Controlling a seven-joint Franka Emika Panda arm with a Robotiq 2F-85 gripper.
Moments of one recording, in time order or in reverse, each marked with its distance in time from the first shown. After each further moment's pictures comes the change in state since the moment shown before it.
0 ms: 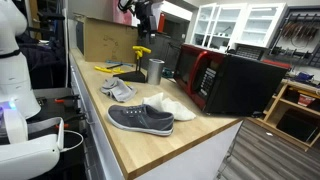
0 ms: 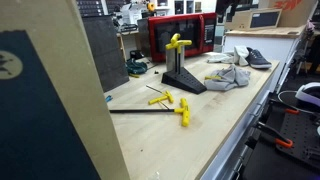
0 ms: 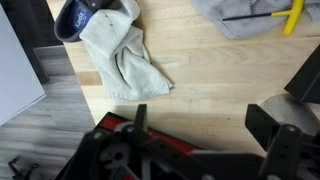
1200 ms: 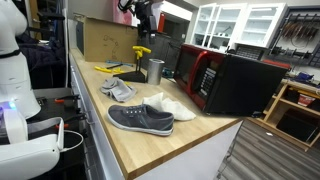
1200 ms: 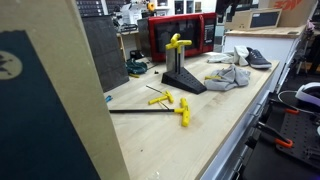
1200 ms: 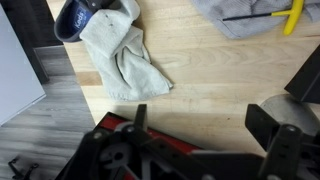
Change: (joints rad) arm 0.000 0.000 0.000 0.000 0.000 0.000 0.000
